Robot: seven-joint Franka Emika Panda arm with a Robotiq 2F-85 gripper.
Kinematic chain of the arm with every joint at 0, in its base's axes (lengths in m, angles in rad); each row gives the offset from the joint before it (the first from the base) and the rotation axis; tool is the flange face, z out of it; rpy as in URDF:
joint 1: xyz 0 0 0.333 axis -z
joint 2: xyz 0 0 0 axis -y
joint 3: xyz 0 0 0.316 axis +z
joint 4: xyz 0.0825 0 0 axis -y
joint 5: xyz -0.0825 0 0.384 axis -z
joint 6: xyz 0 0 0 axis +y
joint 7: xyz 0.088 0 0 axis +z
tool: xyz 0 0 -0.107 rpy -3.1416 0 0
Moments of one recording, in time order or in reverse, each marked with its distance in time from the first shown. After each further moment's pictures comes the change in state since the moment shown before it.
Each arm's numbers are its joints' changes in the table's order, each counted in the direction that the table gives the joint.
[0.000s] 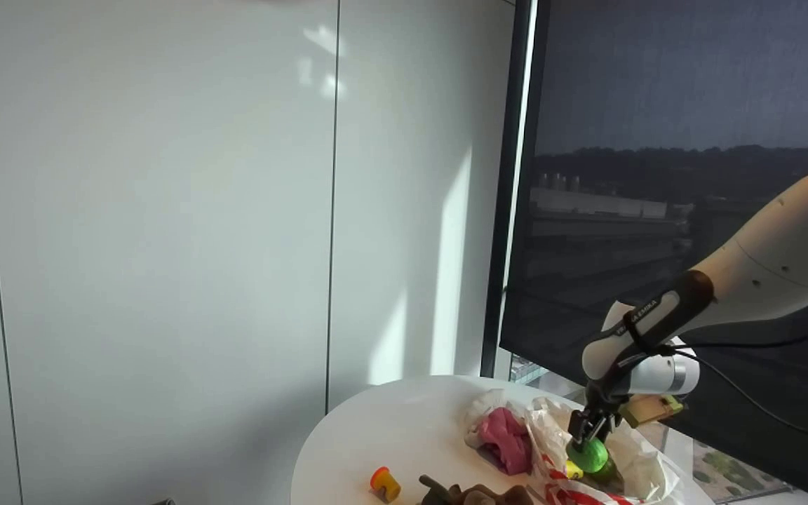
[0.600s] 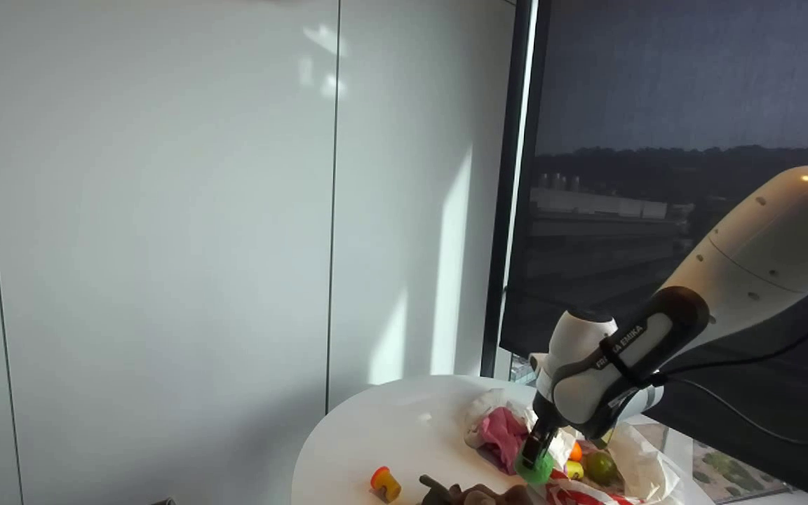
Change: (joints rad) arm -0.193 0.017 0.046 -0.081 0.200 -0.130 0.027
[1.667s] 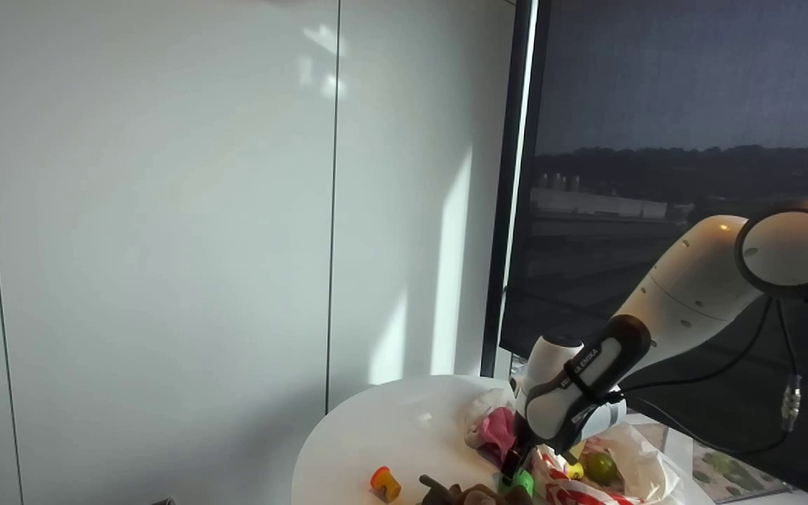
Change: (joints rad) arm 0.056 -0.259 0.057 0.192 -0.008 -0.027 0.021
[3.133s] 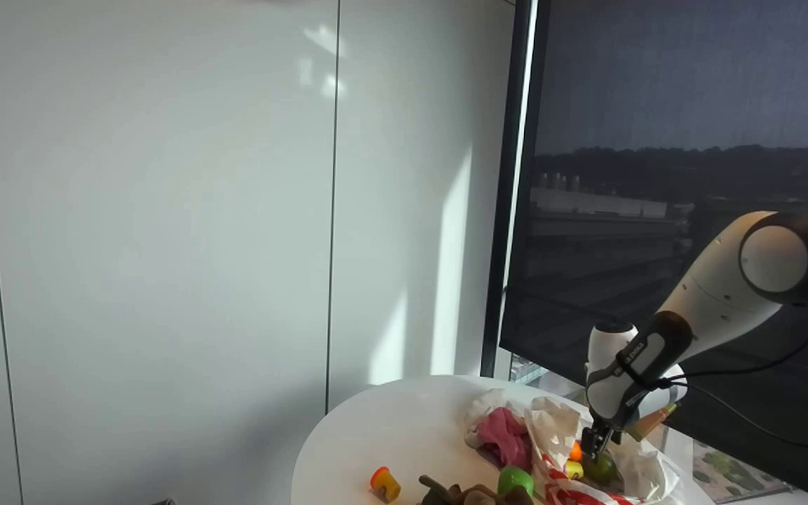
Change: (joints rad) arm 0.041 -0.003 -0.295 0.089 0.167 0.148 -0.185
